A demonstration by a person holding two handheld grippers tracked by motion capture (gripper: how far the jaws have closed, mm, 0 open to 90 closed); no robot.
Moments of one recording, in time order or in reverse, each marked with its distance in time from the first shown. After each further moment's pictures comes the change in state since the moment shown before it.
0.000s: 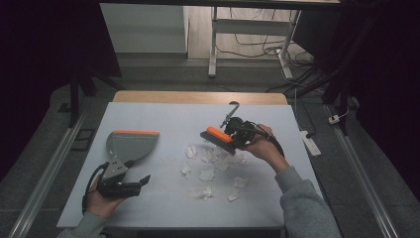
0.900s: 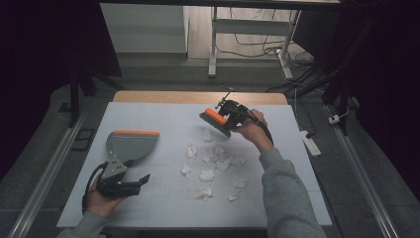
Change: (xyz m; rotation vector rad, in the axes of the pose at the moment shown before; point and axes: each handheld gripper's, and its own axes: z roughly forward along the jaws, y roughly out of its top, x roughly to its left) left arm 0.002 -0.001 -0.001 -0.009 0.004 -0.013; right arm -0.048 0.041 0.031 -0.009 -0.079 0.084
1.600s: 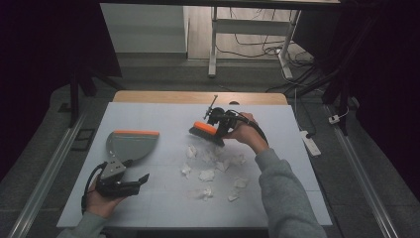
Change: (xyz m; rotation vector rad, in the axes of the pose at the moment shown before) left arm 0.001 0.000 -0.001 -0.004 0.005 -0.008; right arm 0.032 0.013 0.009 0.093 0.142 -0.199
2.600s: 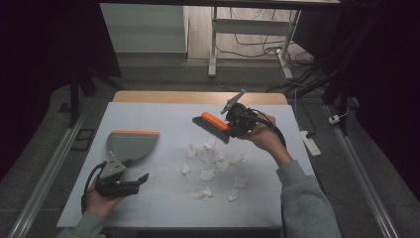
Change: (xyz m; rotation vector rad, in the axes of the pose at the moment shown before) left arm 0.001 0.000 0.000 -0.005 -0.002 -0.004; right arm 0.022 -0.043 -0.082 -0.255 -0.032 0.094
